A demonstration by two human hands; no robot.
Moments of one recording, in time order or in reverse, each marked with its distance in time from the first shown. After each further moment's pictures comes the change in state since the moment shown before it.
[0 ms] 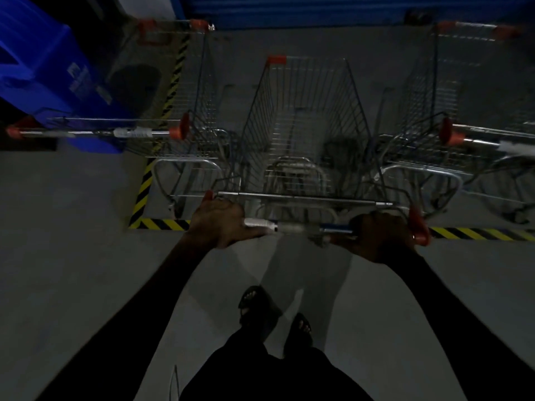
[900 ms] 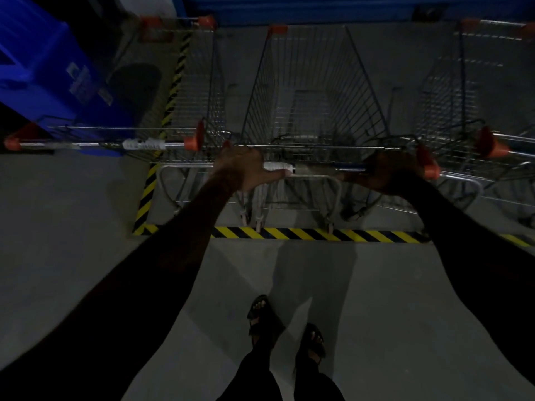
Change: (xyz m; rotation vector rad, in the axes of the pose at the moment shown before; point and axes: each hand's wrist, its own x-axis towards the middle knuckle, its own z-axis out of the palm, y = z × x) left_hand 0.138 -0.074 -0.034 -0.155 0.100 -0.045; right_hand 0.170 0.009 -0.045 0.156 -0.158 0.084
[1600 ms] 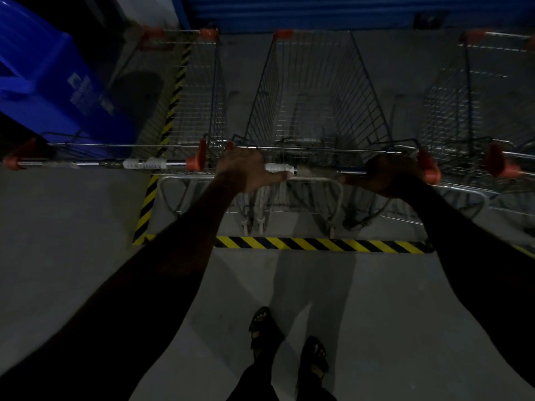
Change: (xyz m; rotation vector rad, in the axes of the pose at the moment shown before) left_hand 0.047 -0.020 -0.002 -0.037 0.022 0.003; right_hand 0.046 0.006 -0.007 -0.047 0.022 0.012
